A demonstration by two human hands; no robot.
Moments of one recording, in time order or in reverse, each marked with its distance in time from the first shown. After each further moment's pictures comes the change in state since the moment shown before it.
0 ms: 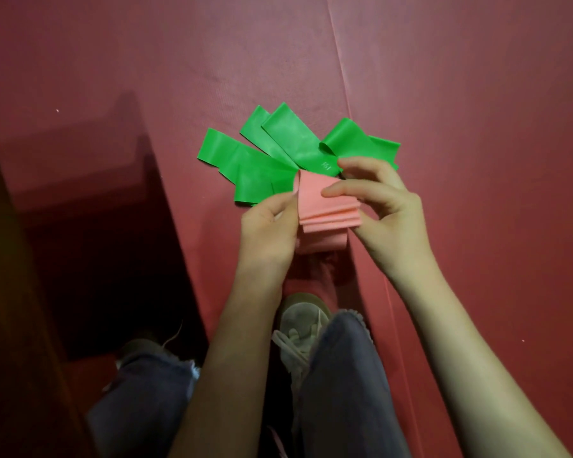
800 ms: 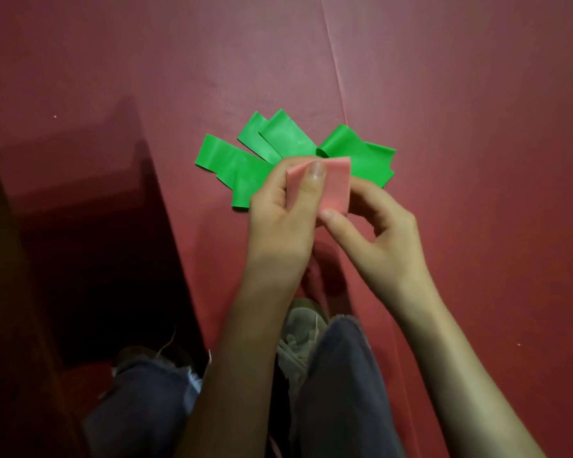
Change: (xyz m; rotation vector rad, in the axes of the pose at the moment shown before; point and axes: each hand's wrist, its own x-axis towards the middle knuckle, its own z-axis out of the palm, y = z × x) left_hand -0.014 0.023 0.014 0.019 -0.139 0.396; right_hand -0.013 -0.020 0.007 0.032 -0.013 -0.025
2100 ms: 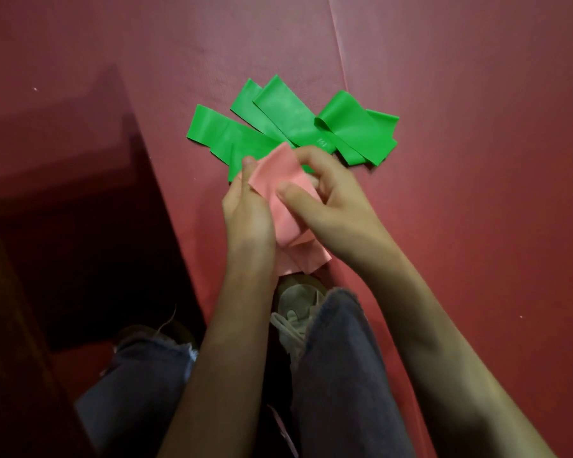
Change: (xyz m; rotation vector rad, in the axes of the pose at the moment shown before) left_hand 0.009 -0.037 -0.015 -0.174 0.446 -0.370; right_hand 0.010 0.004 0.029 0.275 -0.236 0.246
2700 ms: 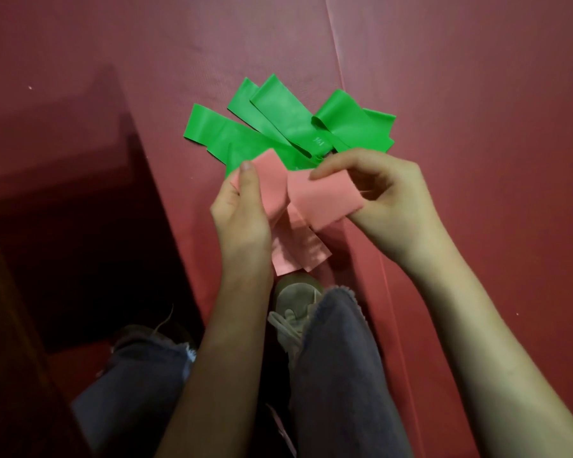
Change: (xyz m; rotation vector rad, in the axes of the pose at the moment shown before) left_hand -0.003 -0.003 -0.007 -0.027 -0.051 0.114; right_hand -0.014 -0.016 -0.036 -0.339 0.124 -0.153
